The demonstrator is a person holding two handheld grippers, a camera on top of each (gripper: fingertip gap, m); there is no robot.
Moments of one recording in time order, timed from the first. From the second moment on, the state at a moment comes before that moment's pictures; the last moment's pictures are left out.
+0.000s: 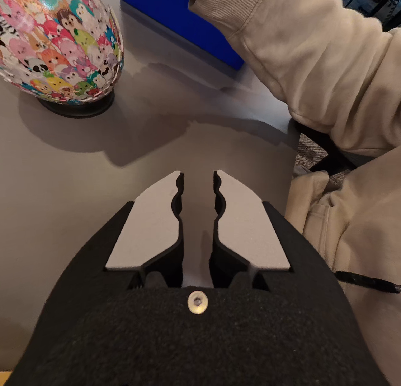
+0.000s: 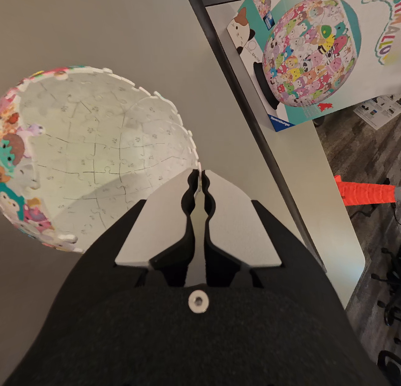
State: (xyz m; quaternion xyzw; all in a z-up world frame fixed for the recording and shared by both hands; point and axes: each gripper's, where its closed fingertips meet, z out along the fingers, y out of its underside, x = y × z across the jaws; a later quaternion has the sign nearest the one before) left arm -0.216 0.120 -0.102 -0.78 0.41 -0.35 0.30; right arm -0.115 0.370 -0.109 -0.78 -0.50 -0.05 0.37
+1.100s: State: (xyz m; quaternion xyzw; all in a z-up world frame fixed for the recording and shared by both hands) left arm -0.217 0.117 -0.107 -0.79 0.40 -0.35 0.30; right arm -0.087 0.376 -0.108 -0.83 -0.40 -0.09 0.37
